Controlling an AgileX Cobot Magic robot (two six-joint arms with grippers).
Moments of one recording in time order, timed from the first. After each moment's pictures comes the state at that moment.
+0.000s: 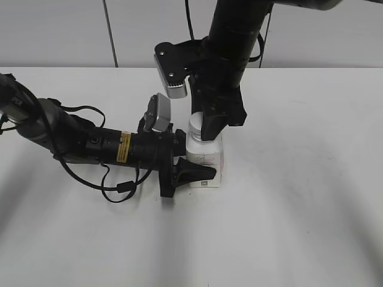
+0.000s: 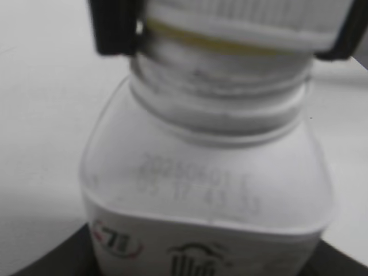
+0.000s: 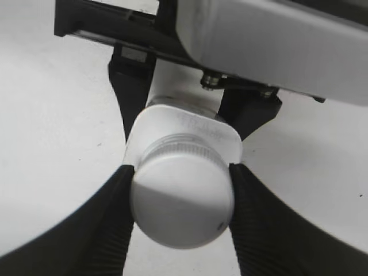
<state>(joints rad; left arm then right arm) -0.35 2.38 -1.22 1.43 -1.13 -0.59 0.58 2.13 -1.82 0.24 1.23 -1.44</state>
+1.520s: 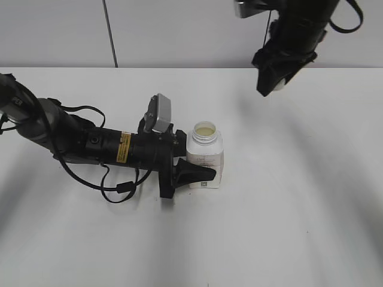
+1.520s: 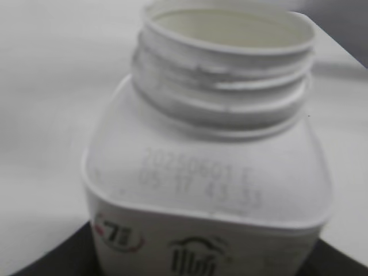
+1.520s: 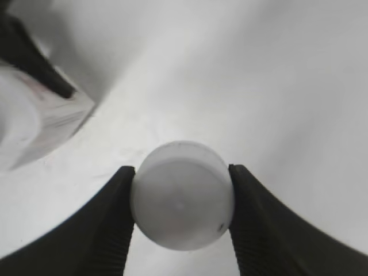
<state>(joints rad) -0.35 2.38 -1.22 1.43 -1.13 -0.59 0.36 2.05 -1.82 0.16 1.22 -0.50</state>
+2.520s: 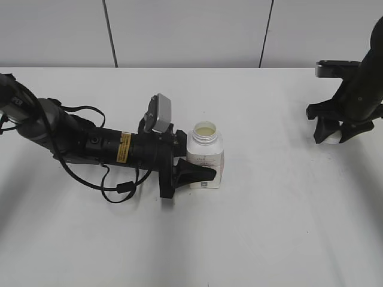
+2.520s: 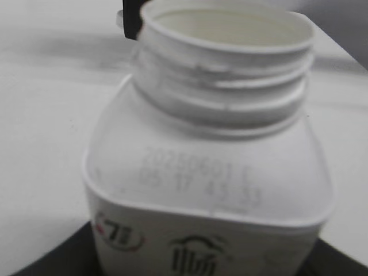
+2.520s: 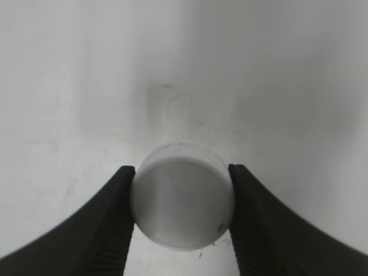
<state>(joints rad) -0.35 2.38 -1.22 1.43 -1.13 -0.59 0.04 2.06 -1.38 0.15 0.78 -0.16</state>
